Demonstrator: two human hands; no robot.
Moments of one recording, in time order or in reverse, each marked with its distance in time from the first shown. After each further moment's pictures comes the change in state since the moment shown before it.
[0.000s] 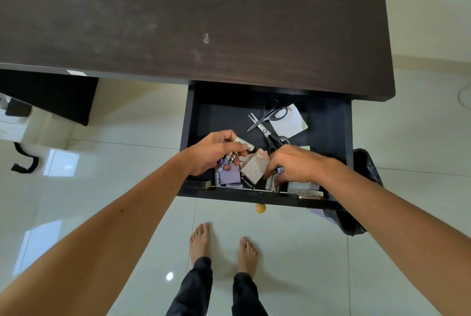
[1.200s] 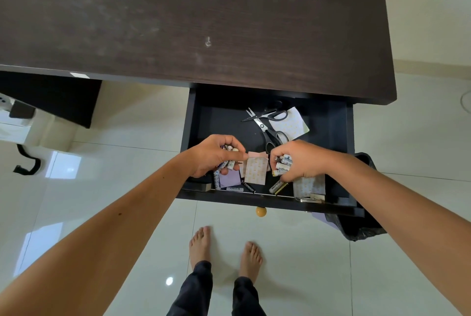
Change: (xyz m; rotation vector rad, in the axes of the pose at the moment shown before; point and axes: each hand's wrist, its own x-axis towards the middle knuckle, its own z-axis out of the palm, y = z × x) left_hand -0.005 0.001 -0.001 0.054 0.021 -0.022; right_hand -0.012 0.008 -0.025 0.294 0.005 0.092
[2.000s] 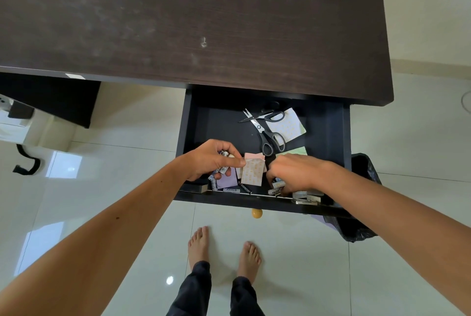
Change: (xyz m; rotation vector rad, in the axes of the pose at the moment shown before) left_hand 0.002 -0.004 0.005 0.193 0.022 0.000; right_hand 0.003 -0.007 0.023 -0.604 -0.104 -0.165
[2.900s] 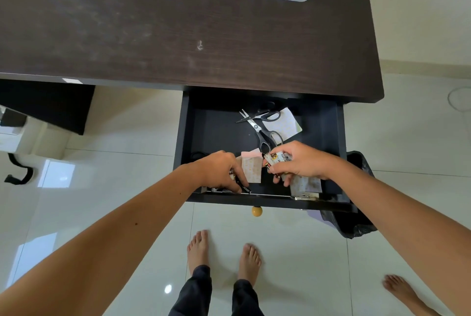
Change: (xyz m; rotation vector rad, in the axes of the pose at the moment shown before) left_hand 0.013 -0.011 0.010 0.790 -0.203 0.228; right_hand -0.017 0.011 0.003 1.284 0.195 0.215
